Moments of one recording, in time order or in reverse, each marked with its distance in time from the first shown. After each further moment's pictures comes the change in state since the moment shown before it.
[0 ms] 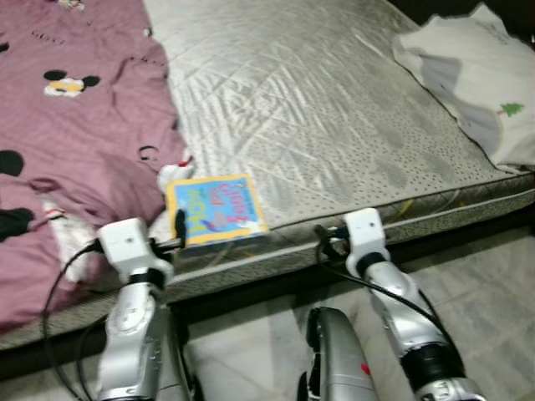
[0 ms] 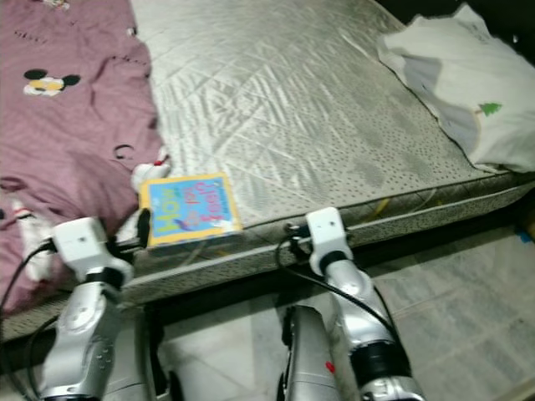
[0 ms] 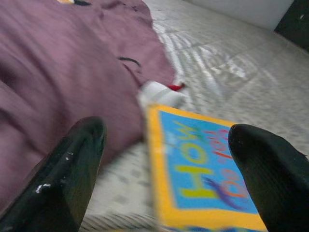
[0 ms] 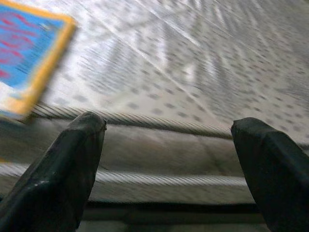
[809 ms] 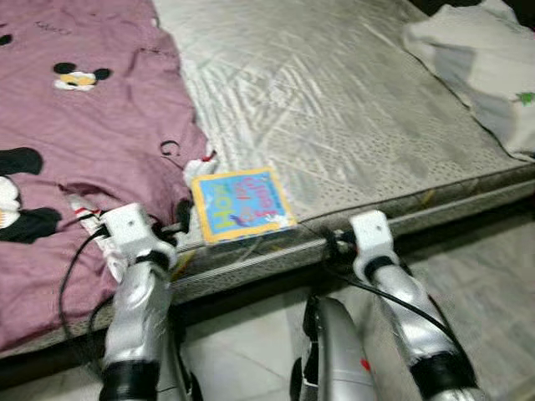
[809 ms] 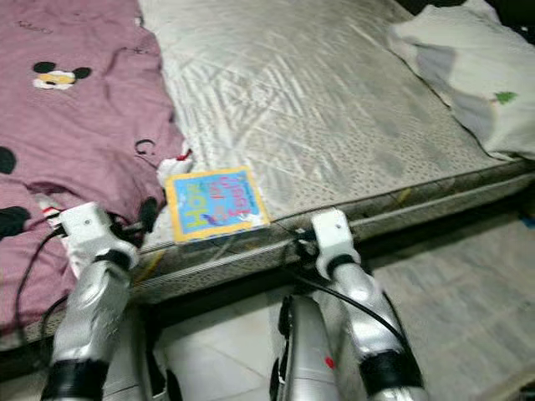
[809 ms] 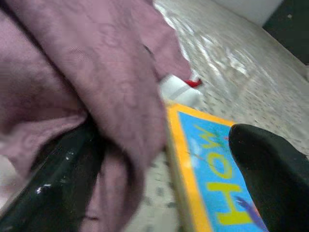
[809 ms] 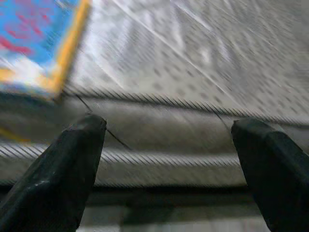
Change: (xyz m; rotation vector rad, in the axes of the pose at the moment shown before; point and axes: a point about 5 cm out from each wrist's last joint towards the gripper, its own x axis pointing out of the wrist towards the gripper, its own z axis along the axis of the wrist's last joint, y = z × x) left arm 0.034 -0.014 -0.007 -0.132 0.051 -0.064; right arm -0.016 -0.021 -0.009 -0.045 0.028 -0.045
